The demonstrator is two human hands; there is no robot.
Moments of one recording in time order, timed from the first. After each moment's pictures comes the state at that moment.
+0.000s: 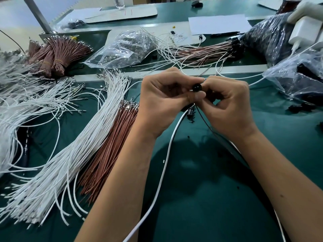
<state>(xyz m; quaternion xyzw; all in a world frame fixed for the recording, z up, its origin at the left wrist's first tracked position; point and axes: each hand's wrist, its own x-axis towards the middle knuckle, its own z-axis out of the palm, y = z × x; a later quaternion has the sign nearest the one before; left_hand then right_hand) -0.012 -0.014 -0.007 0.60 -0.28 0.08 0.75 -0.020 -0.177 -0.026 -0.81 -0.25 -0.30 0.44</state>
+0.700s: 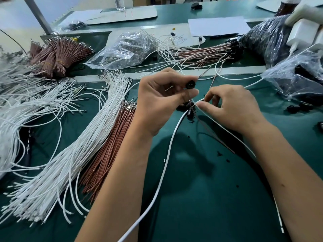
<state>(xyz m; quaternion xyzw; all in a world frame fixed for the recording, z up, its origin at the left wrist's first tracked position) -0.009 -0.005 -0.011 0.61 -0.26 0.09 0.74 -0.005 -0.208 -0.033 -0.97 -0.09 -0.16 0.18</state>
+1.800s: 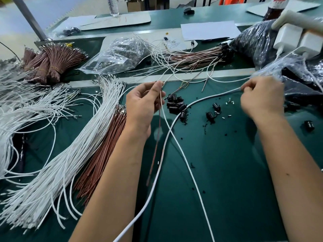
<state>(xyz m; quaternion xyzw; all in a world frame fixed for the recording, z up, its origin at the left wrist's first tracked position) 0.009 0.005 -0.033 0.62 0.03 0.05 0.78 0.005 -0.260 -0.021 -0.92 0.22 -0.20 0.25</state>
